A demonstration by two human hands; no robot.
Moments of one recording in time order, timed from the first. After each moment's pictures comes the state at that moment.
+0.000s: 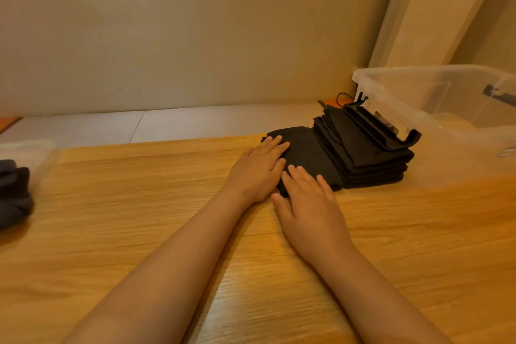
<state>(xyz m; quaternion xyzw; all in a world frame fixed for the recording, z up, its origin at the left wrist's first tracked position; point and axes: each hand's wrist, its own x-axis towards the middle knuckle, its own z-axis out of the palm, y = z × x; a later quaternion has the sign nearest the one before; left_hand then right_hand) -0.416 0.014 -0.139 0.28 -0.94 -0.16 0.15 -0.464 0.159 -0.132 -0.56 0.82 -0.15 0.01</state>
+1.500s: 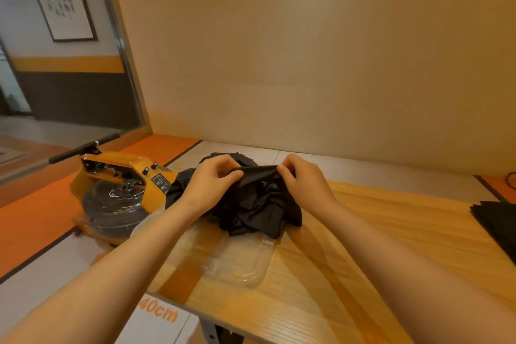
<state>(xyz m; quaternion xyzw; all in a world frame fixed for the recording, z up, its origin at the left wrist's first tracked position) 0.052 -0.010 -0.033 0.48 -0.75 -0.19 0.41 -0.151 -0.005 -0.044 -0.71 0.57 -0.39 0.12</state>
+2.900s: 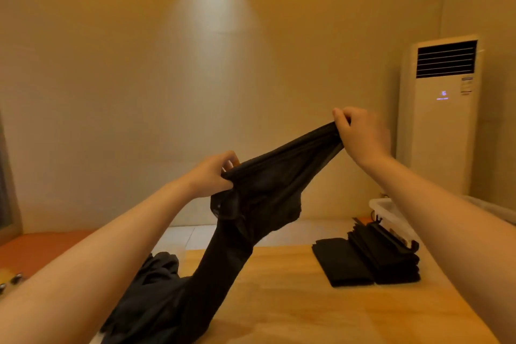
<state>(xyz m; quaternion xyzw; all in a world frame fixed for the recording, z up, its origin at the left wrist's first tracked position) -0.155 0.047 0.147 0.32 -0.90 -0.14 0.26 -0.420 0.179 0.184 -0.49 0.67 -0.48 -0.28</state>
